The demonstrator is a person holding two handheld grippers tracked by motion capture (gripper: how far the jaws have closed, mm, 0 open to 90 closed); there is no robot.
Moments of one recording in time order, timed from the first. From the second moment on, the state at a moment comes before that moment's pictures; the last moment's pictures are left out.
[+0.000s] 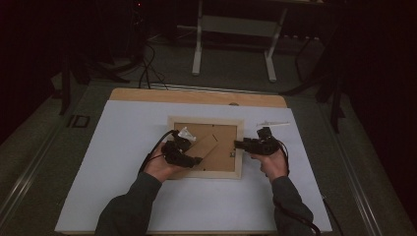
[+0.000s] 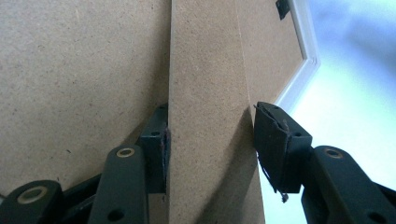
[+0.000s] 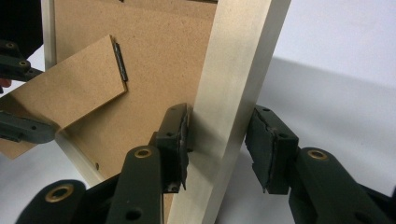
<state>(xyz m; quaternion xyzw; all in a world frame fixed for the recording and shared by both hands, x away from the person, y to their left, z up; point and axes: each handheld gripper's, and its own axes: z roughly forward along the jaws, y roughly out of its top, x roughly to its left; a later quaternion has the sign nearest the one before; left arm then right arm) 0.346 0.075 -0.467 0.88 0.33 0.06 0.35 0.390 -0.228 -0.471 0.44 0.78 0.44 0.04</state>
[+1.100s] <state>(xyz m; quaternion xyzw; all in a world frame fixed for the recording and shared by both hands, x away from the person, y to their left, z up) 0.340 0.055 -0.460 0.89 0.28 0.16 0.32 0.389 -0.237 -0.456 0.43 0.77 0.47 0.09</state>
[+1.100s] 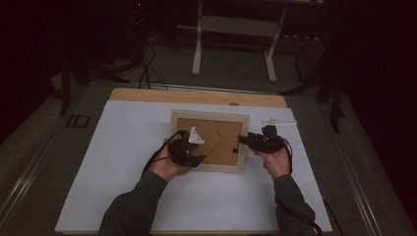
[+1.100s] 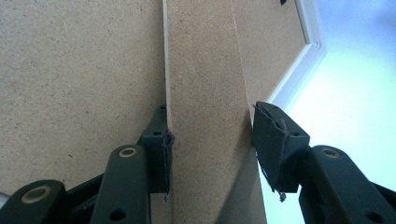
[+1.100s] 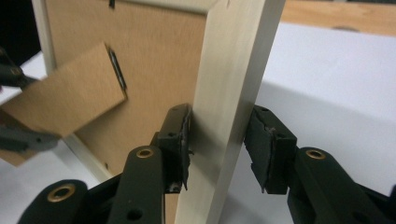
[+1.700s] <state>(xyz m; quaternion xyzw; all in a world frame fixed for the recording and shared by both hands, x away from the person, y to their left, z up) 0.342 0.058 -0.460 0.89 0.27 0.18 0.32 0.385 -0.235 -0.445 0.40 0.78 0.48 0.11</state>
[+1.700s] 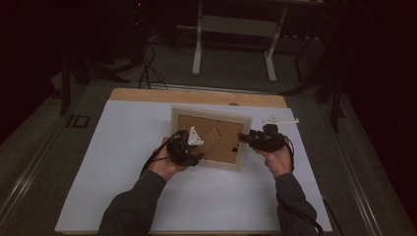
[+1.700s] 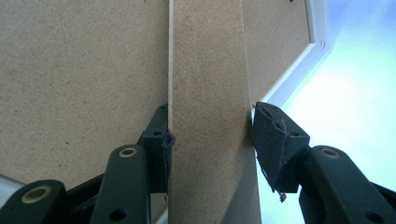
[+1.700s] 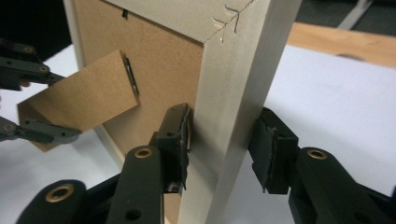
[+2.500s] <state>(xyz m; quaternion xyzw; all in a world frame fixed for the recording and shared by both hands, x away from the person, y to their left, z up) 0.354 0.042 -0.463 0.87 0.30 0.22 0.31 0.371 -0.227 -0.434 0.39 0.77 0.46 0.22</state>
